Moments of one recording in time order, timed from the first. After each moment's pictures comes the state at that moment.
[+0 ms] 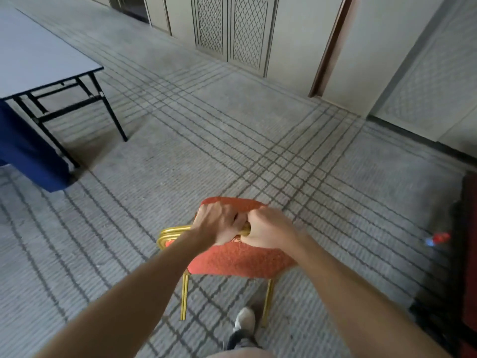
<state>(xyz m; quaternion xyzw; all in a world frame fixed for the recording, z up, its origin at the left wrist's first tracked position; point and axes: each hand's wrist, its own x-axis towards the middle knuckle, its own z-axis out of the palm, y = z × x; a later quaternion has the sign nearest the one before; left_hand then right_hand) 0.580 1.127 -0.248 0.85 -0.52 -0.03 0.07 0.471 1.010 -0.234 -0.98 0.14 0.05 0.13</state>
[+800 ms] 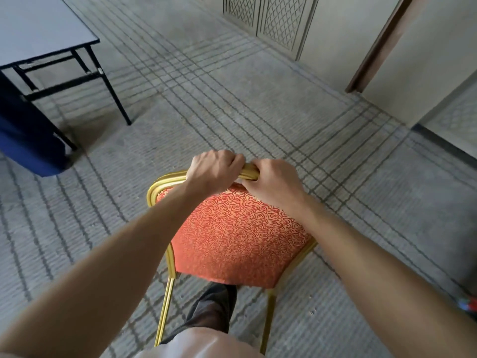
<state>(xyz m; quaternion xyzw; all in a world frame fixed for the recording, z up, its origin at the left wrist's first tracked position) 0.830 0.896 -0.226 0.90 -0.40 -0.04 0.17 0.724 0.766 -0.233 -0.97 0.13 -0.12 0.16</state>
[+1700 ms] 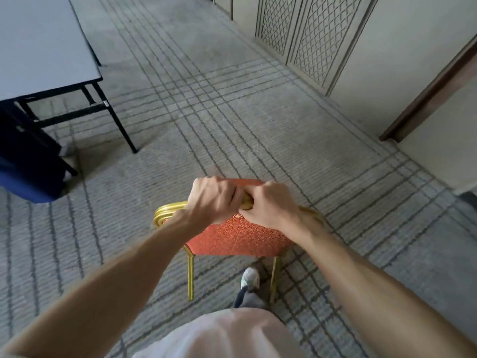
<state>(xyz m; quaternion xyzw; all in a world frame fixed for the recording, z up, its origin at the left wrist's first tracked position) 1.095 0.667 -0.250 0.91 -0.38 0.12 0.12 1.026 0.515 -0.248 -0.99 -0.03 -0.13 0.10</state>
